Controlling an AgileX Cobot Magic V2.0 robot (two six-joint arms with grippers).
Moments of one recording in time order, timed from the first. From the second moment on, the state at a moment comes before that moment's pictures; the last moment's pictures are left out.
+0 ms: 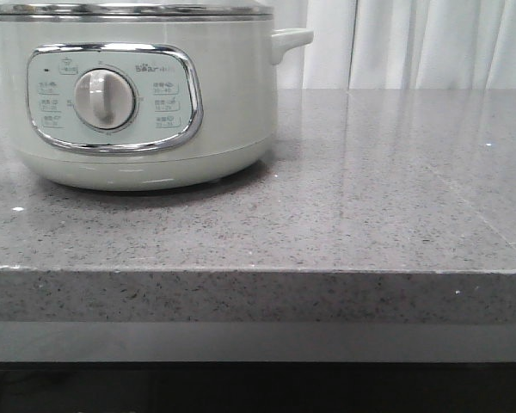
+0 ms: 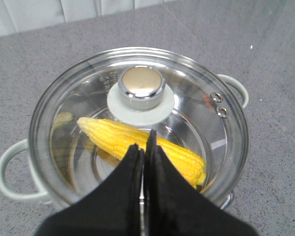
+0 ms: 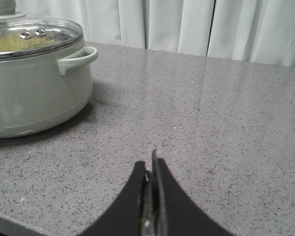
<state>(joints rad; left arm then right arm) -0.39 1.07 -1.18 -0.15 0.64 0.18 0.19 0.26 -0.32 0.30 0.28 -0.27</state>
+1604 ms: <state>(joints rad) -0.30 0.00 -0.30 -0.15 0.33 0.13 0.19 0.26 -0.32 0.30 0.28 -0.27</state>
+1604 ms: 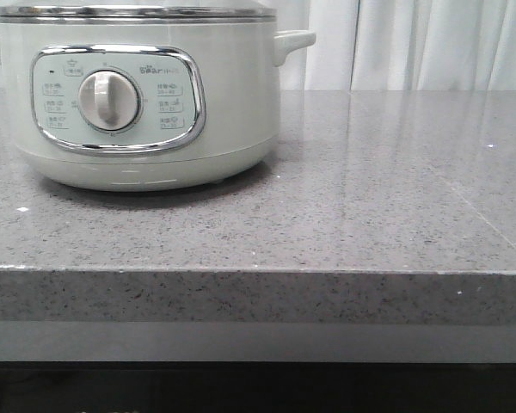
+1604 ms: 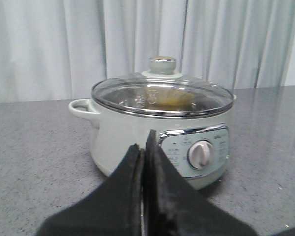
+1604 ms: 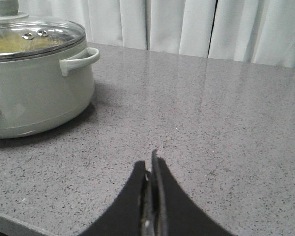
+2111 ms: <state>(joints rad) 0.03 0.00 0.01 -0.10 0.22 -0.02 0.19 0.26 -0.32 0.30 0.28 -0.27</state>
